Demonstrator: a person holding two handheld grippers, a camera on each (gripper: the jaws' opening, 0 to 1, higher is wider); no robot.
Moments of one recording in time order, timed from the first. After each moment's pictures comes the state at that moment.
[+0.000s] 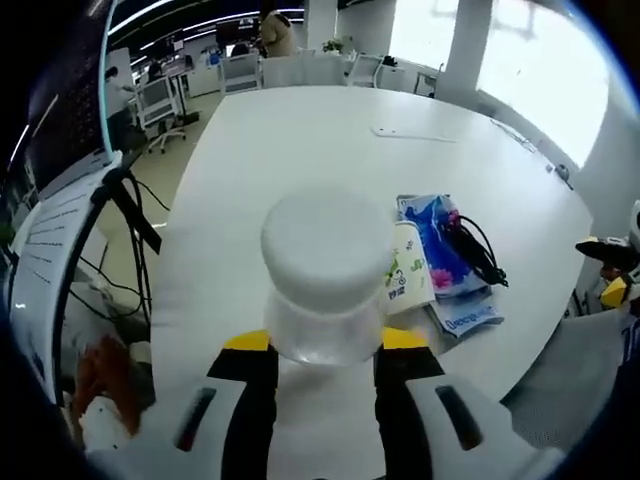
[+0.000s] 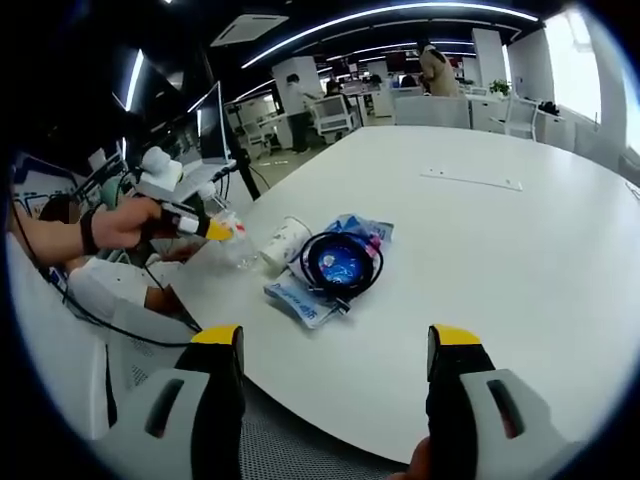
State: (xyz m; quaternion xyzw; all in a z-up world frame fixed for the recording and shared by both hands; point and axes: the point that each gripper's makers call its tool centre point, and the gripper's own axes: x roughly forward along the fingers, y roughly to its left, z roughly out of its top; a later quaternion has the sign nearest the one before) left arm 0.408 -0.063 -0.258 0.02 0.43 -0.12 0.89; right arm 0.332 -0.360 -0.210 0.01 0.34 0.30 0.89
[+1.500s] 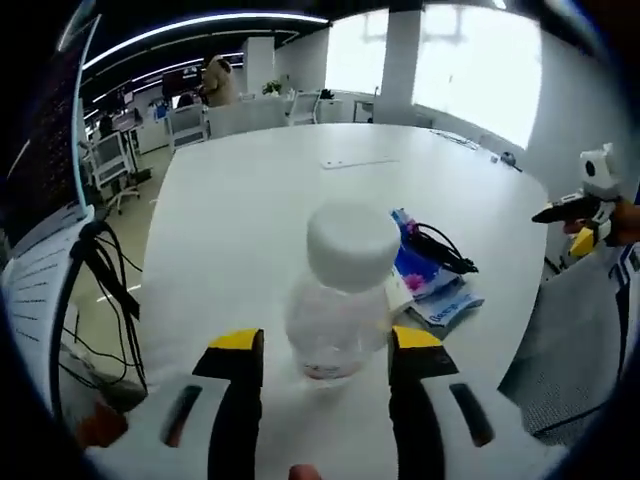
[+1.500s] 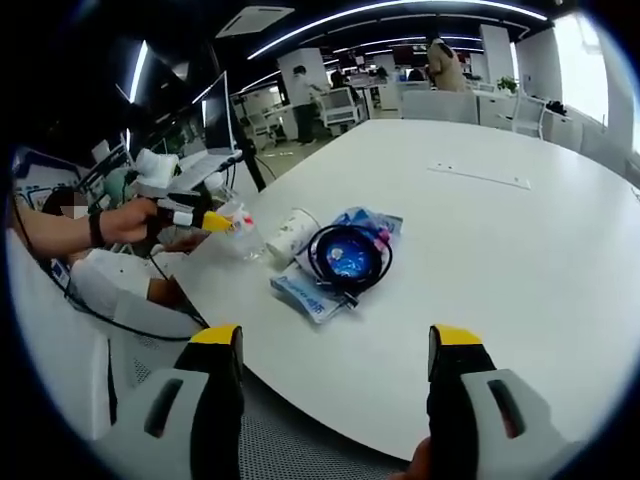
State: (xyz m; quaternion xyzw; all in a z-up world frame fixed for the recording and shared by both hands) left arm 0.417 -0.065 -0.242 0.05 0.34 -0.26 0.90; right arm 0.328 -0.352 -0.213 0.00 0.36 0.31 0.88
